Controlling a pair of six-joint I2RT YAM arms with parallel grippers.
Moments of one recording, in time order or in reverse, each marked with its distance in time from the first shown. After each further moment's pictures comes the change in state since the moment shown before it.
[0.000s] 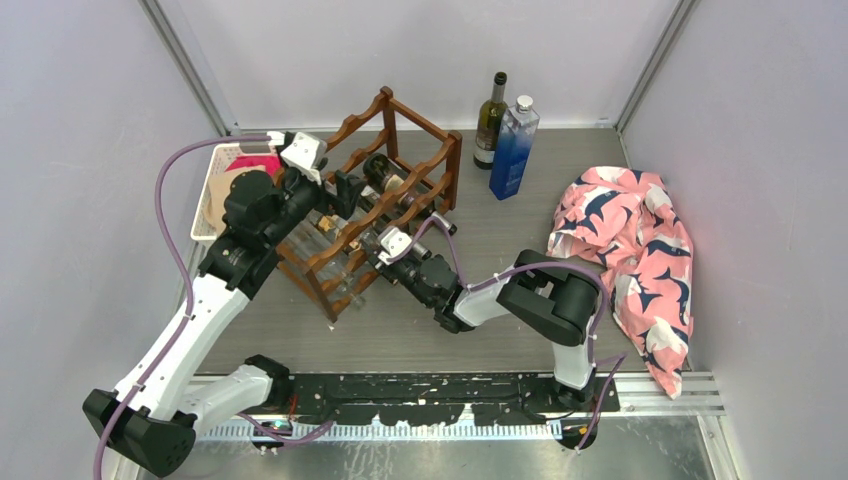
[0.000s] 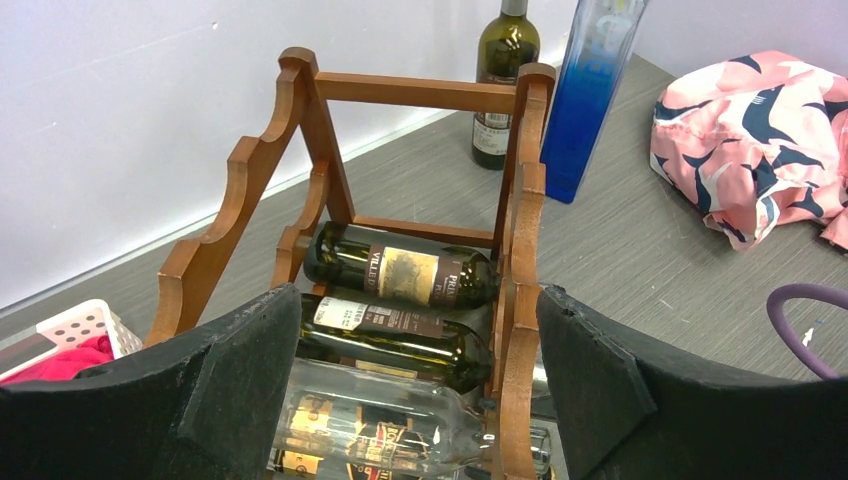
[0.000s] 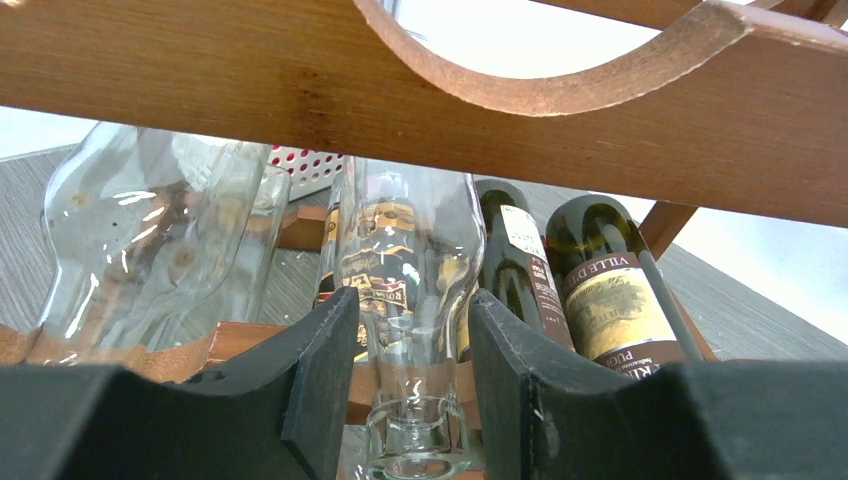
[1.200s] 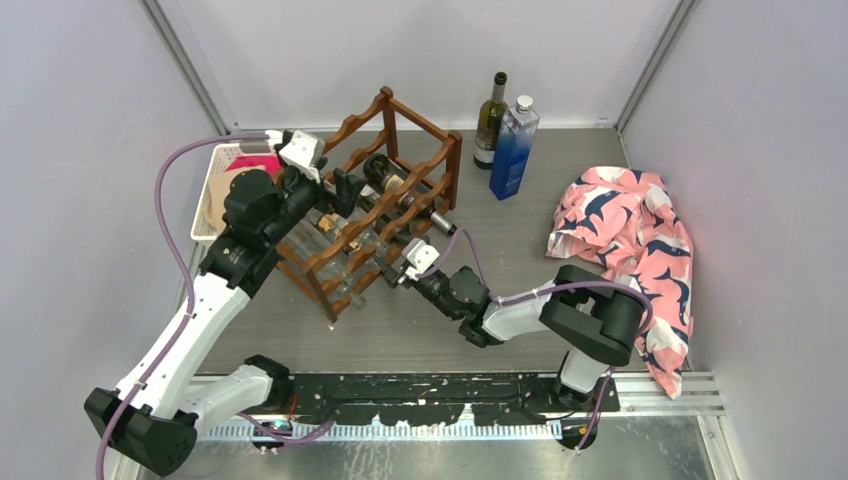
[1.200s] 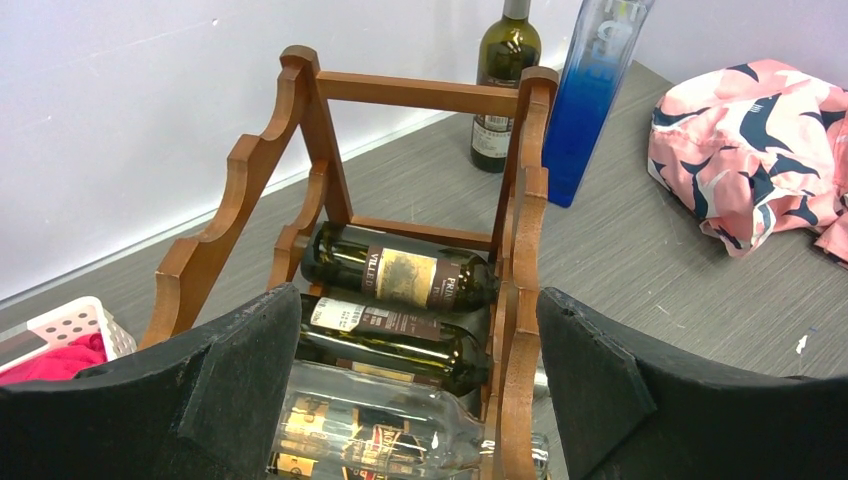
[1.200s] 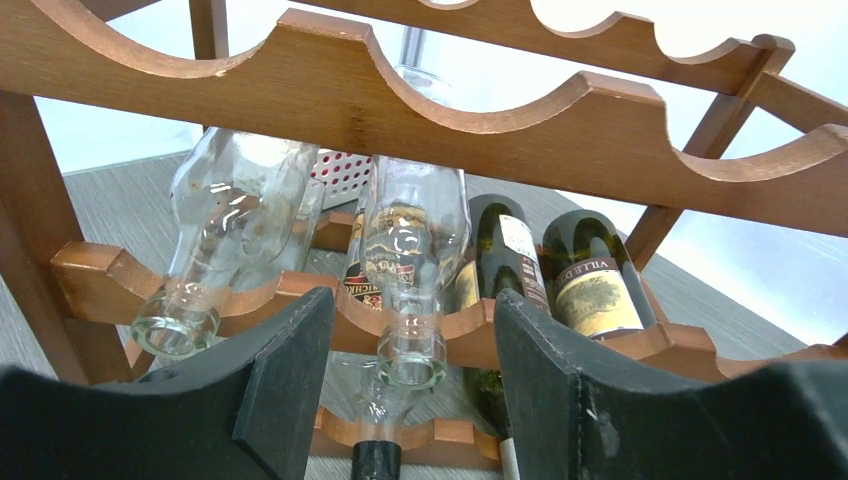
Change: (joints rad) left arm 0.012 0.006 -0.003 0.014 0.008 -0.023; right arm 0.025 -0.216 -0.194 0.026 -0.043 0.006
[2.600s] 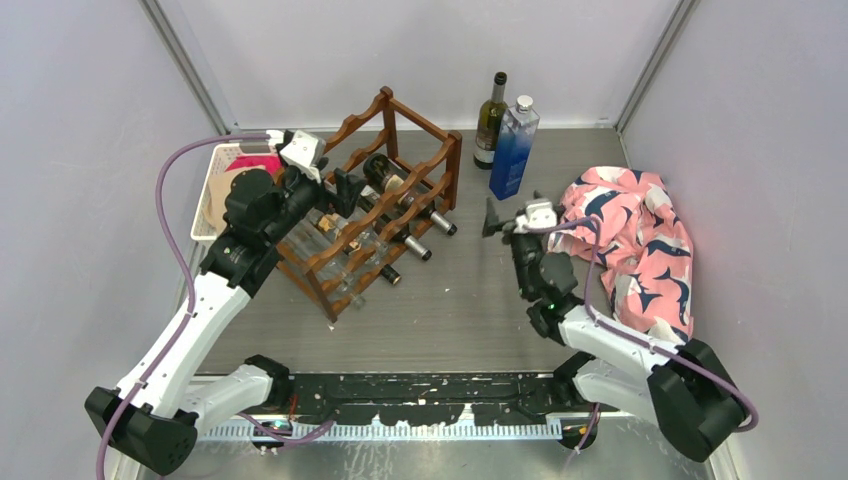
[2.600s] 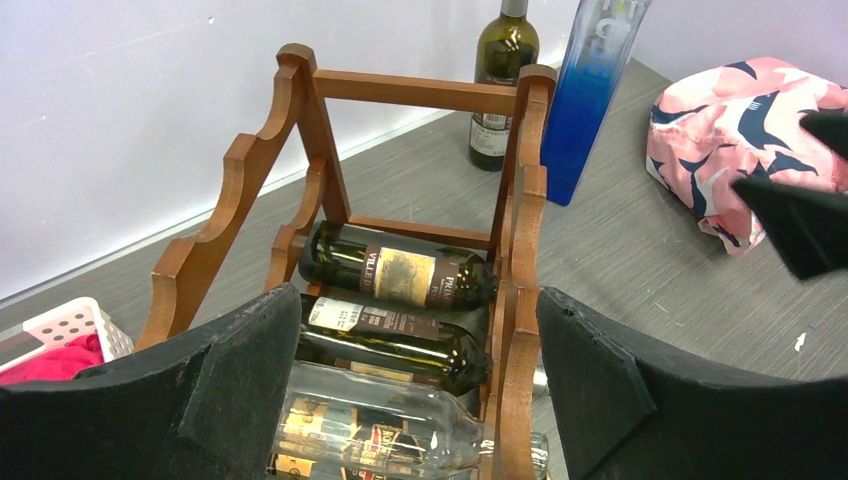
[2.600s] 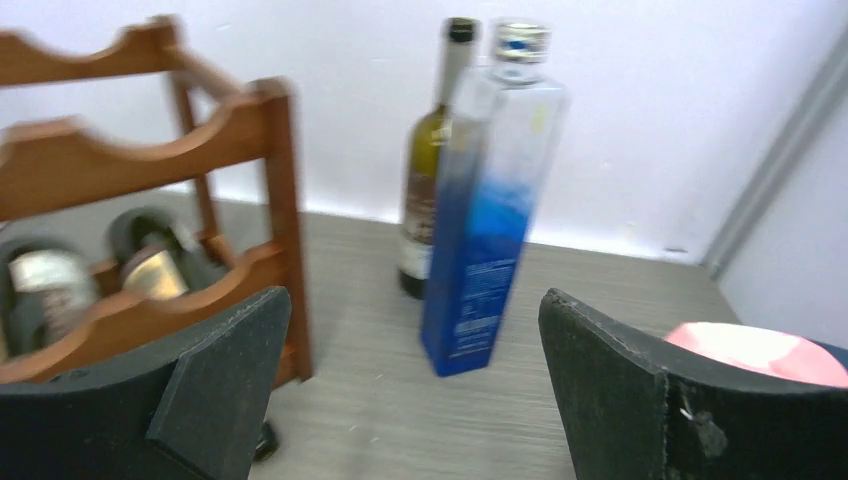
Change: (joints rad) left arm 0.000 0.004 0.000 0.000 0.004 0.000; right arm -0.397 -0.645 -0.258 -0.309 0.247 -0.002
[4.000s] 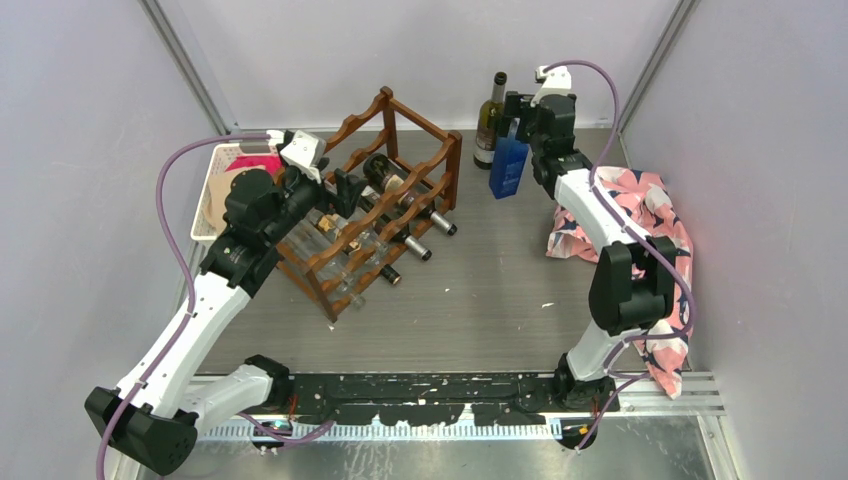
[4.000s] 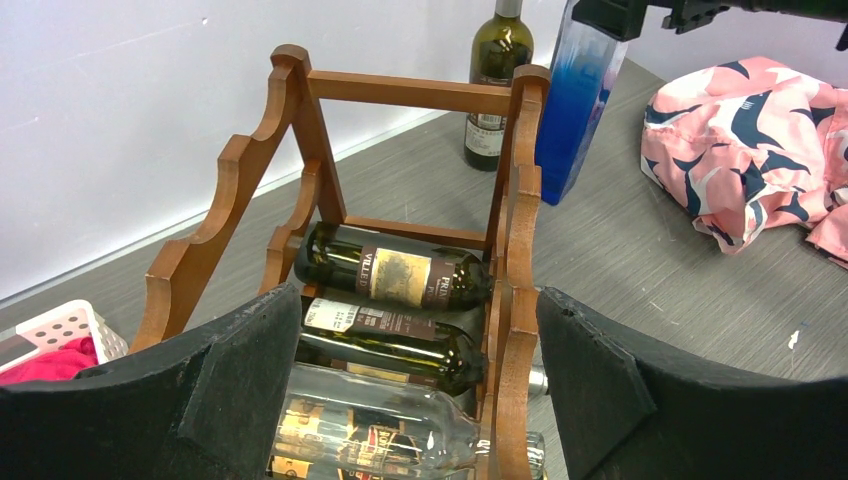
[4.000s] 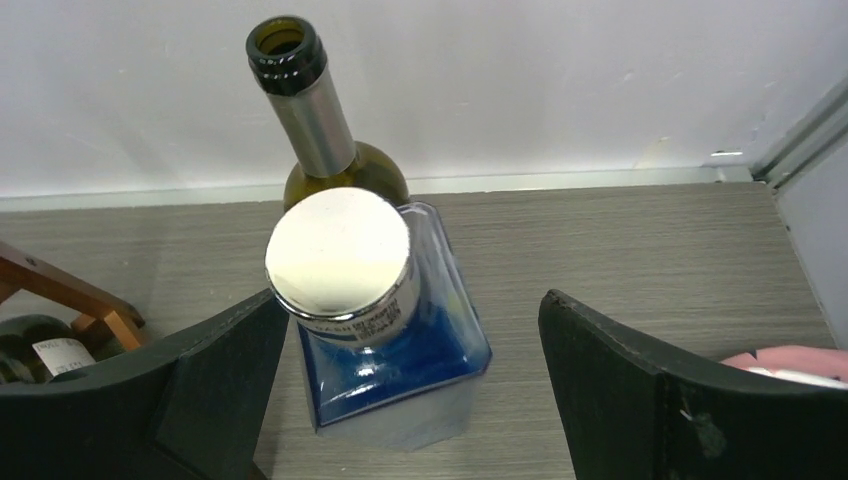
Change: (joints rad) left arm 0.000 0.000 0.000 0.000 0.013 -0.003; right arm -0.502 0.646 1.085 -0.942 -0.285 0.372
